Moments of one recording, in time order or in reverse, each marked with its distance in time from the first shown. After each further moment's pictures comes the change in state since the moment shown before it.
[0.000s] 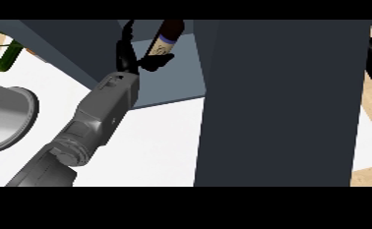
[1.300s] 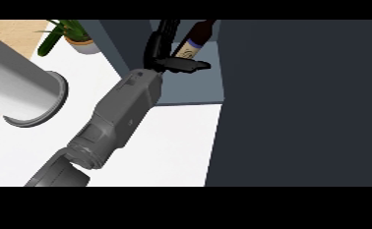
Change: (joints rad) left arm 0.011 -0.072 0.073 -0.210 0.045 -0.587 -0.171; right arm 0.004 -0.044 -0.029 -0.010 0.019 -0.058 0.074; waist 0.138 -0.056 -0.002
